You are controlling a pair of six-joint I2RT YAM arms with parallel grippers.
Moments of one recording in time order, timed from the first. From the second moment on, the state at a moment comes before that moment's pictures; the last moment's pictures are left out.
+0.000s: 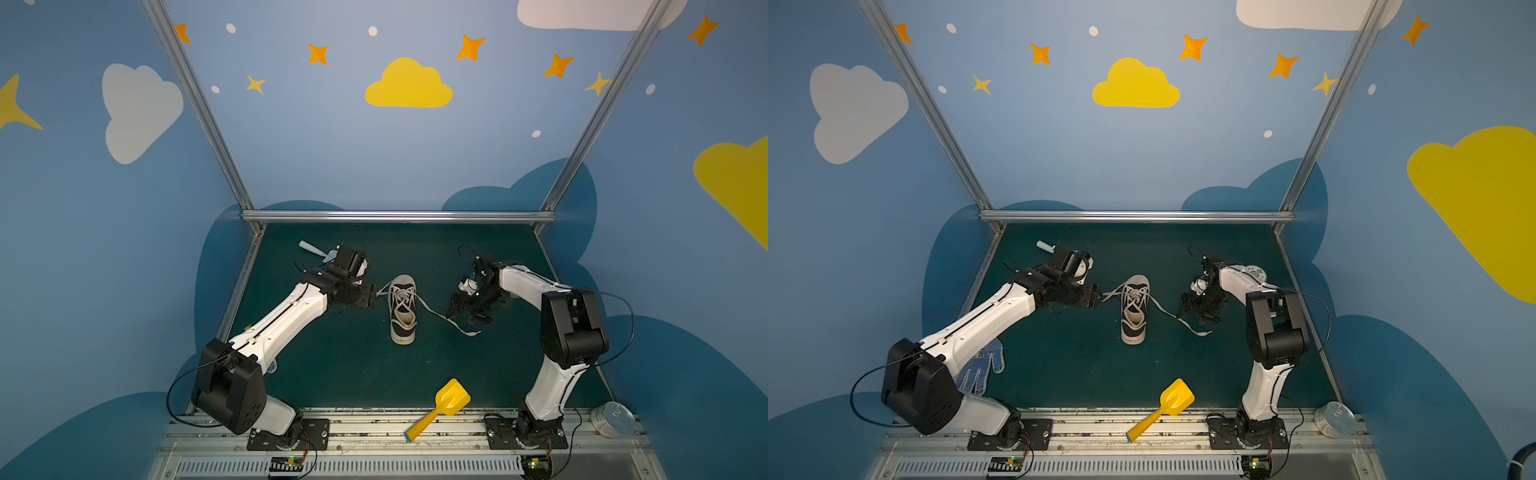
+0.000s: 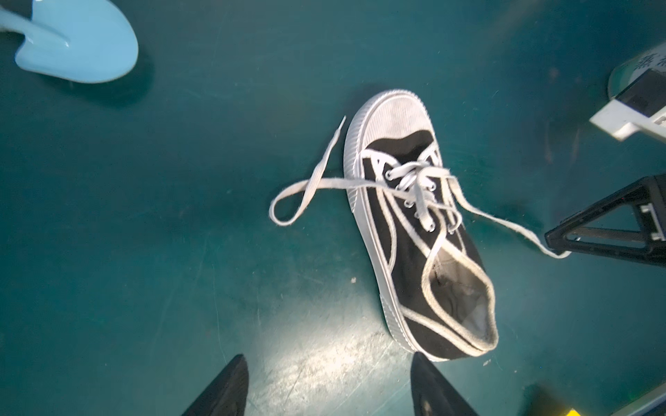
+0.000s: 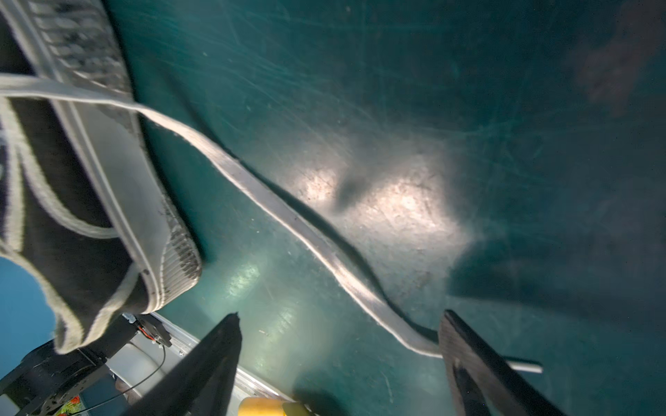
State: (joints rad) left arm -0.47 1.47 1.19 -0.75 0.07 -0.30; right arm 0.24 1.86 1.23 -0.93 -0.45 0.21
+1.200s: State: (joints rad) left arm -0.47 1.45 1.15 -0.75 0.12 -0.30; right arm 0.41 1.72 1.00 -0.97 -0.28 0.37
